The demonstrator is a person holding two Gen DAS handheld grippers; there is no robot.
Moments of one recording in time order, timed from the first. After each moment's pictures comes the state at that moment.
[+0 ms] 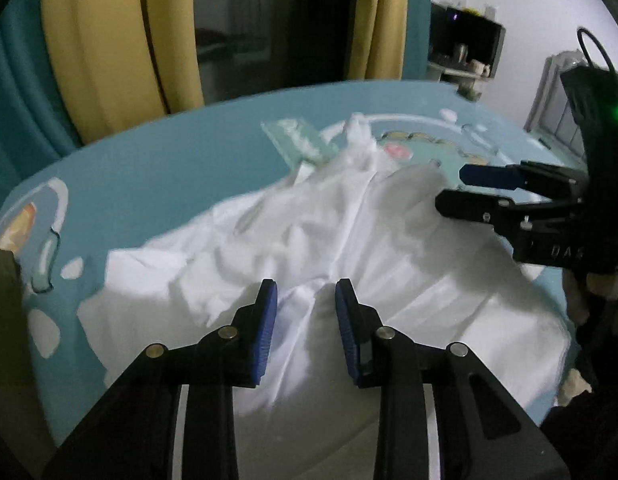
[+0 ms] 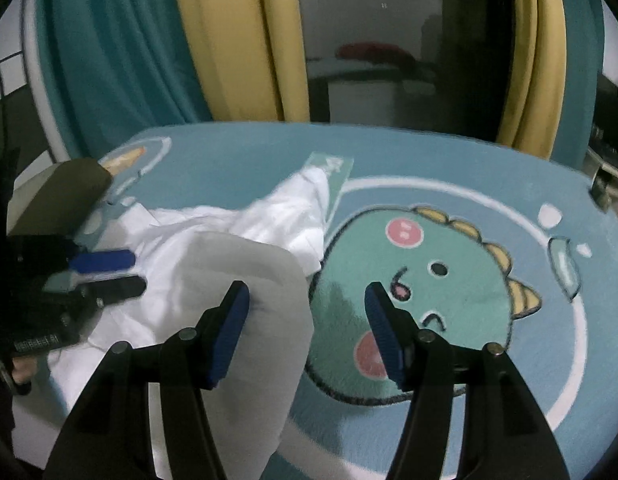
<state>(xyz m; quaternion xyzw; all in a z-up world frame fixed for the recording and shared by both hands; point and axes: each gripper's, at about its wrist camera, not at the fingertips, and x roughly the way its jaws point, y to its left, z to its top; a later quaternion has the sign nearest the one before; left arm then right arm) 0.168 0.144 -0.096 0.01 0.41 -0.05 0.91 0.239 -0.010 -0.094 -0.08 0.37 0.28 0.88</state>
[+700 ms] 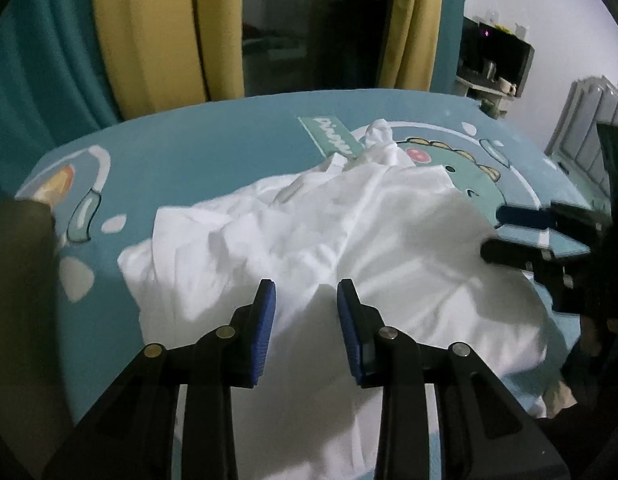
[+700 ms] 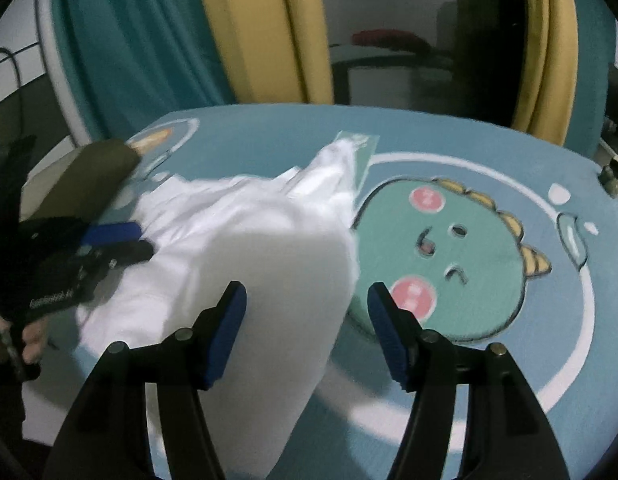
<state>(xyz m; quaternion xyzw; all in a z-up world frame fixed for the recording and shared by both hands) 0.121 0.158 -0.076 -0.03 0.41 0.00 0.91 0.177 -0.022 -0.084 -0.08 0.38 0.32 0.86</state>
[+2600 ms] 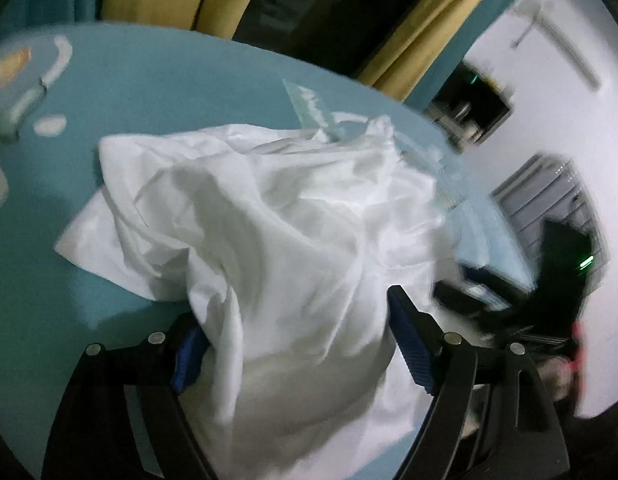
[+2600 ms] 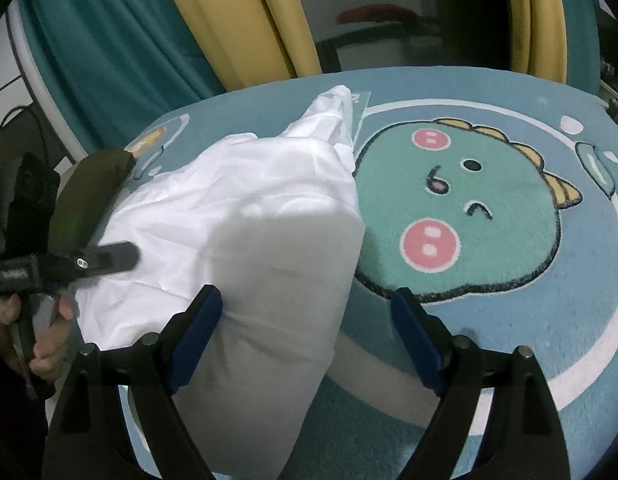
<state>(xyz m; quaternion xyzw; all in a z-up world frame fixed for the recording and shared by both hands) 0.143 0.182 -0.115 -0.19 0.44 -0.09 0.87 0.197 -0.035 -0.119 0.00 0.42 0.32 0.85</state>
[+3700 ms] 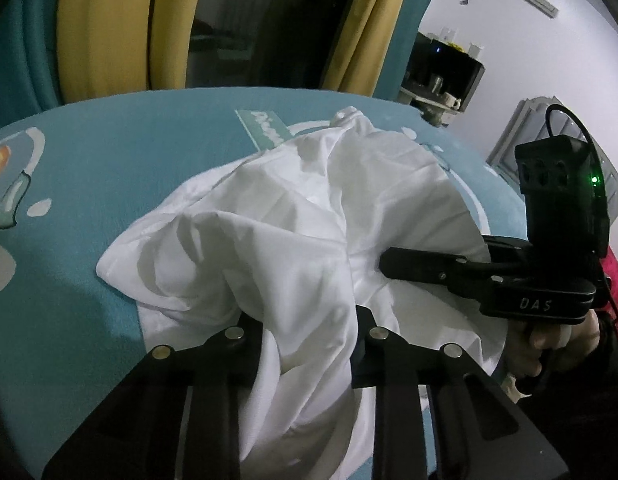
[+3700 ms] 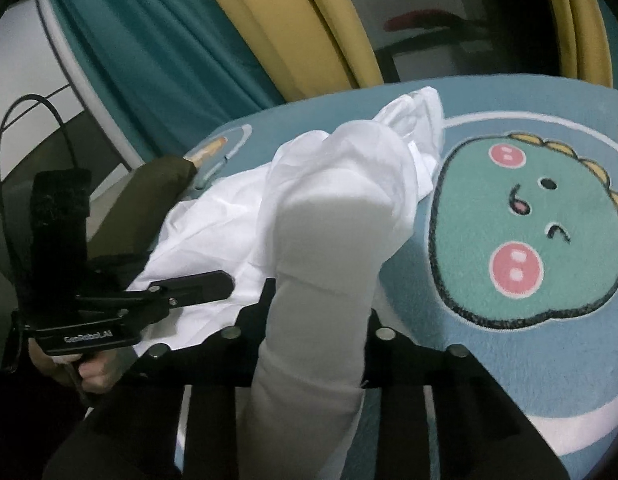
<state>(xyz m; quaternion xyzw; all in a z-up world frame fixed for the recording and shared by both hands) 0.117 0.152 -0.092 -0.09 0.39 -0.12 0.91 0.186 -0.007 -0.113 0.03 0.39 0.42 0.82</state>
